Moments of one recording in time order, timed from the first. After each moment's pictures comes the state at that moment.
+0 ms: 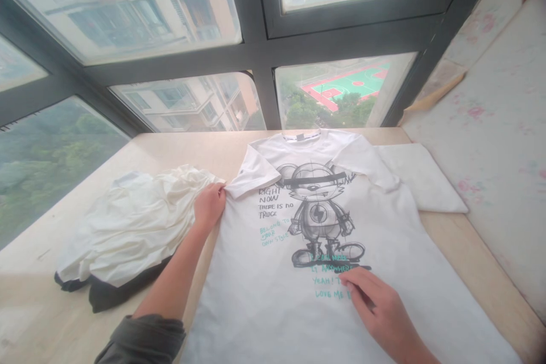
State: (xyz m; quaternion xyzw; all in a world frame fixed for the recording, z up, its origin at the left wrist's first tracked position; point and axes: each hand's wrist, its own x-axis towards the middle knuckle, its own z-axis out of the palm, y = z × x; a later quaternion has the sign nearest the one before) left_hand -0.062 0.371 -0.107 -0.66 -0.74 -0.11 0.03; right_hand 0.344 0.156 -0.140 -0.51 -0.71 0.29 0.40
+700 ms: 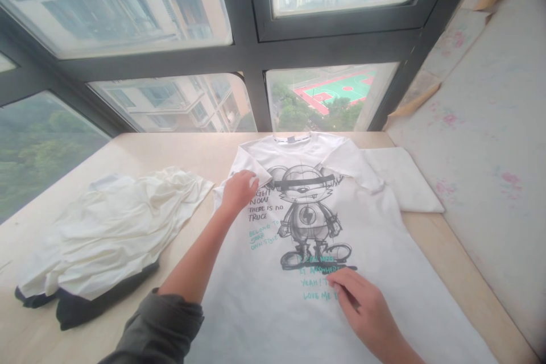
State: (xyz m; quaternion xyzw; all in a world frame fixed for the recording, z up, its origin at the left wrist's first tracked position) left_hand 0.042 0.409 -0.106 -0.76 -0.64 -0.11 -0.02; right_hand 0.341 0.155 -0.138 -0.51 -0.70 0.30 0.39
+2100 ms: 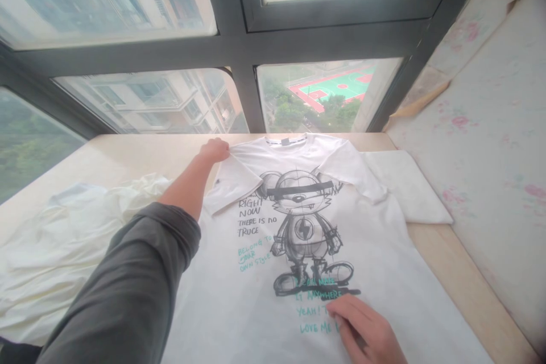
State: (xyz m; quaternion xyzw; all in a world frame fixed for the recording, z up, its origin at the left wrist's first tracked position) left_hand -0.005 0.589 -0.073 -0.71 -0.69 0.14 -0.02; right_hand 0.346 0.161 -0.142 -0.48 -0.74 0.27 0.39
